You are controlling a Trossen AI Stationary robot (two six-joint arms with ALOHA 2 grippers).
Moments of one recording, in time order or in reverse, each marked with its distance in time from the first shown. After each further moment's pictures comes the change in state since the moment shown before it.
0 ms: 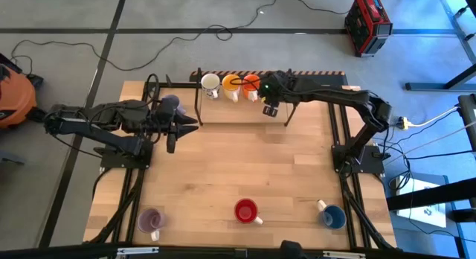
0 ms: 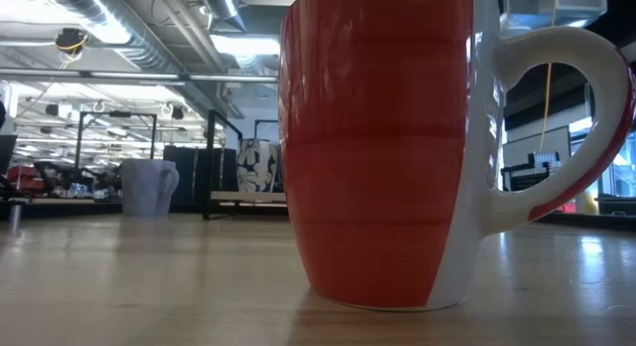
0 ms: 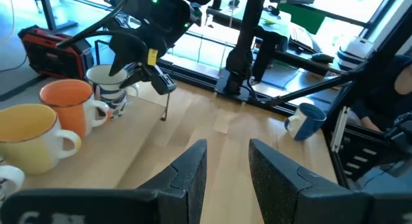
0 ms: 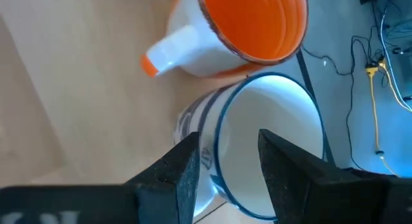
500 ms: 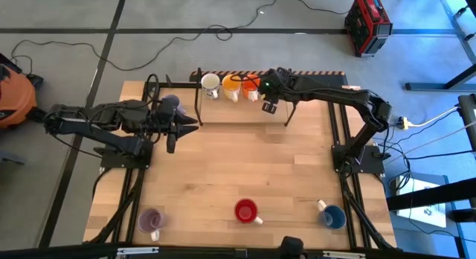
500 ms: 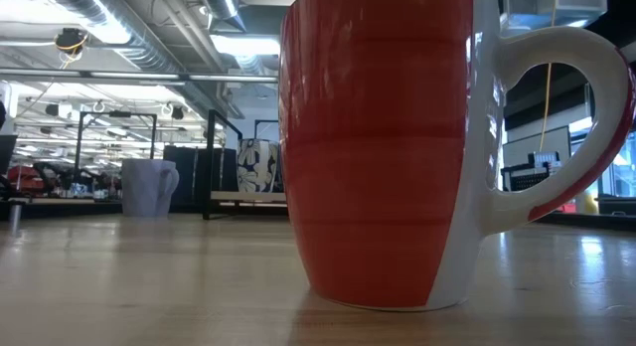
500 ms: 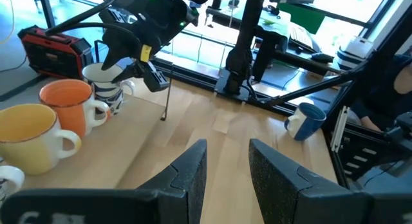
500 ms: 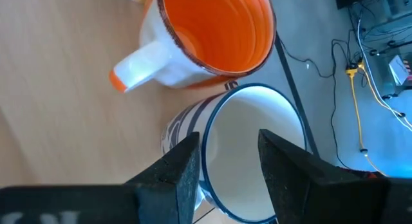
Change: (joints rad) left arm 0.000 0.000 0.000 0.000 0.000 0.001; right arm -0.022 0.000 0.000 0.054 0.045 -0.015
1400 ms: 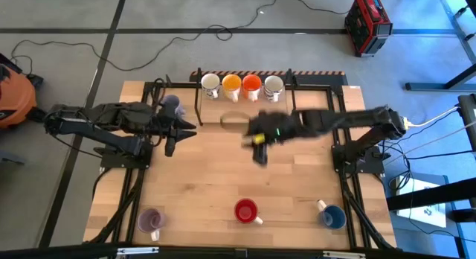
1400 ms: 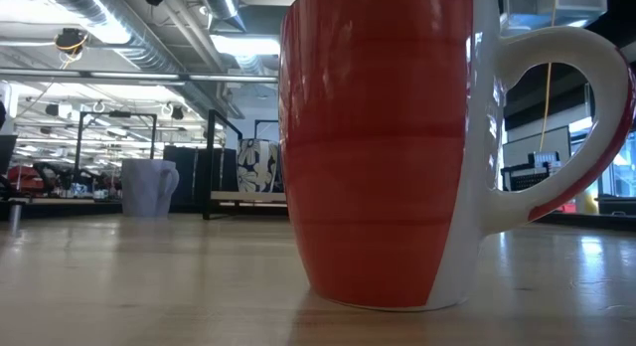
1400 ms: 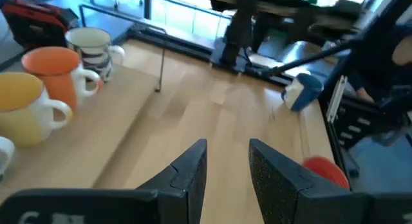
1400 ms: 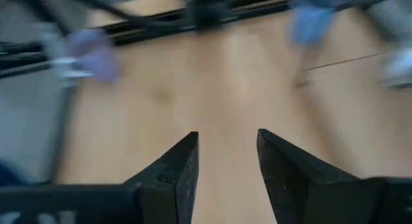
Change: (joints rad) left arm 0.000 0.005 0.000 -0.103 0.063 -0.022; right arm 0.551 -0.112 0.198 0.001 -0.331 0.563
